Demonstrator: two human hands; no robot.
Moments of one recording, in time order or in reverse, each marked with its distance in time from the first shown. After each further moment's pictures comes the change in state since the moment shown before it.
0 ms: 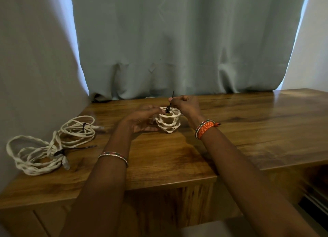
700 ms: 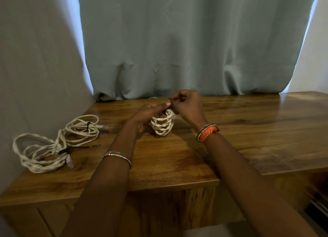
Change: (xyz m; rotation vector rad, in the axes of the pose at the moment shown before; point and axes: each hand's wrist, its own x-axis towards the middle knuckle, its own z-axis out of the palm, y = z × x) left_hand 0.005 -0.004 0.001 -0.025 0.030 0.212; right_hand -0.012 -0.009 0.009 -0.264 0.010 -0.404
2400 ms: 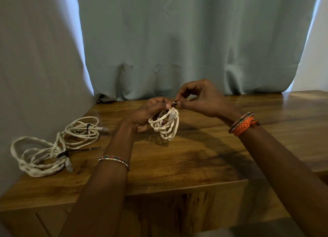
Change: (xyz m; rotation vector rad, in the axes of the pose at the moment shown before) left_hand -0.011 0.019 0.002 -0.172 -0.299 0.110; right_hand 0.003 -0.042 -0.062 -0.203 -0.465 -0.279
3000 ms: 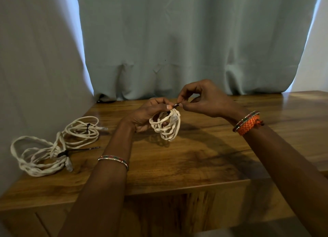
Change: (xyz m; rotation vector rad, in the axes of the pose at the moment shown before) left_hand -0.006 0.005 0.006 -0.021 -0.006 -0.012; right_hand 0.000 -0.004 -0.006 -0.123 -0.073 0.037
